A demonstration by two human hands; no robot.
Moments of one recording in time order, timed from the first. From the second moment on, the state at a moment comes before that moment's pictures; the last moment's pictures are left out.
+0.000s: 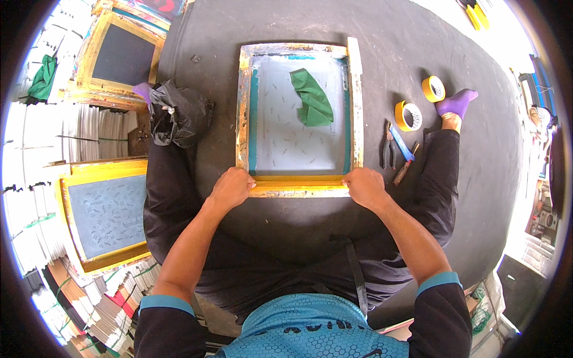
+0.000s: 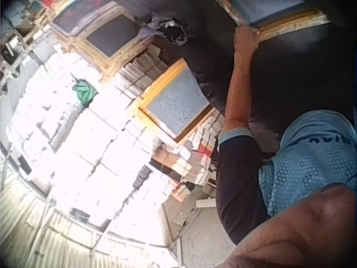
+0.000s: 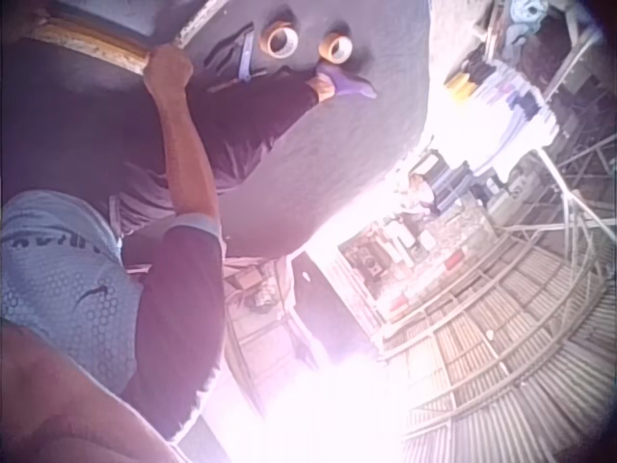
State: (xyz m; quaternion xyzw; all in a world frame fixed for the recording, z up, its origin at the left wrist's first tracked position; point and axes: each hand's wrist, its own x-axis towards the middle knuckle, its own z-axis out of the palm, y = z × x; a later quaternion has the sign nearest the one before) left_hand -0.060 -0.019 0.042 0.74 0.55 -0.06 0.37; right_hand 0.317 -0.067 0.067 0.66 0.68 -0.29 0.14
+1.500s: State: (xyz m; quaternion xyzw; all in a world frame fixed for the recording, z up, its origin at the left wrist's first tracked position) left_hand -0.038 -0.051 0.028 0.93 0.30 0.11 0.17; right_hand 0.350 -0.093 0.054 0.50 0.84 -0.16 -0.12
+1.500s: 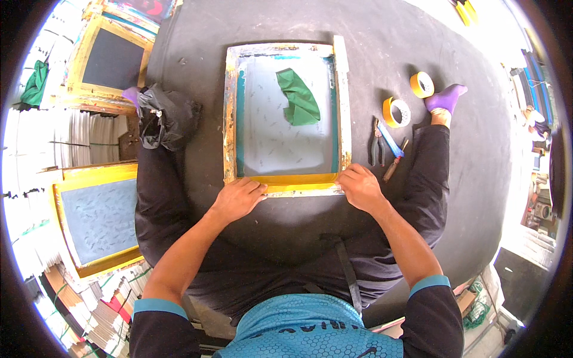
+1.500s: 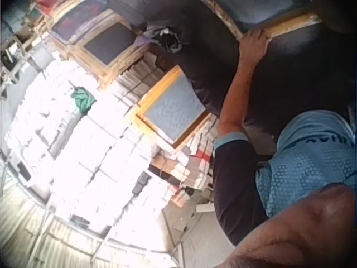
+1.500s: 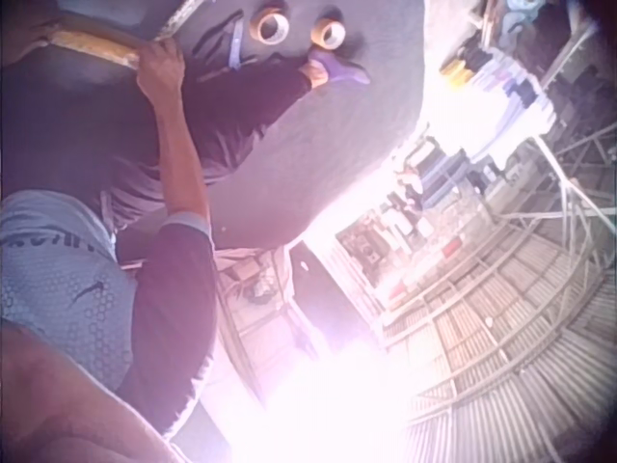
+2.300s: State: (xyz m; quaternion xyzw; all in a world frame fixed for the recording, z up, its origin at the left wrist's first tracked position) left_hand -0.065 -0.048 0.033 0.93 0.31 0.09 0.16; right_hand 0.348 -0.102 0.054 0.50 0.85 -0.13 -0.11
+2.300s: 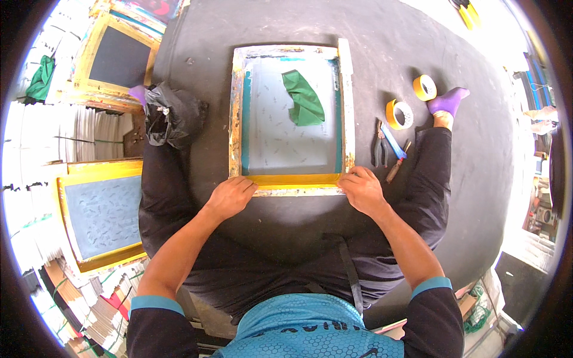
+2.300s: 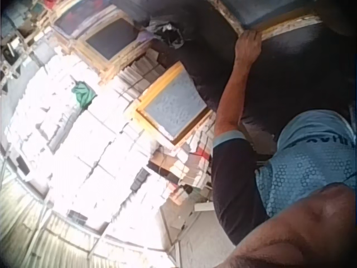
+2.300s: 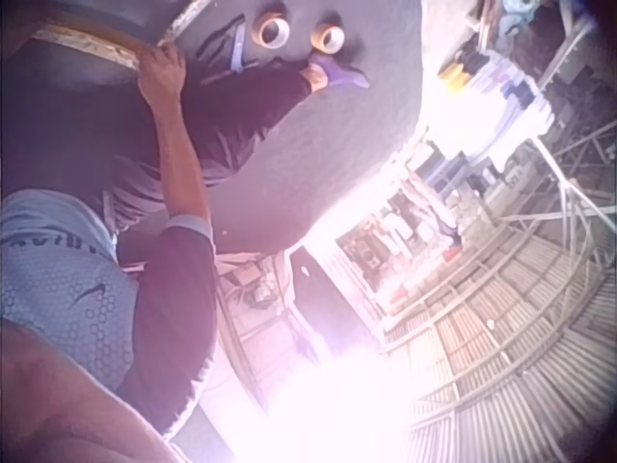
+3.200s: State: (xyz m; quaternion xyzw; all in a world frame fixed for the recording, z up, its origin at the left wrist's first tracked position) left_hand -0.056 -0.025 0.038 0.90 0.32 -0.01 0.29; right_hand 0.352 -0.074 0.069 0.49 0.84 -0.21 -0.05
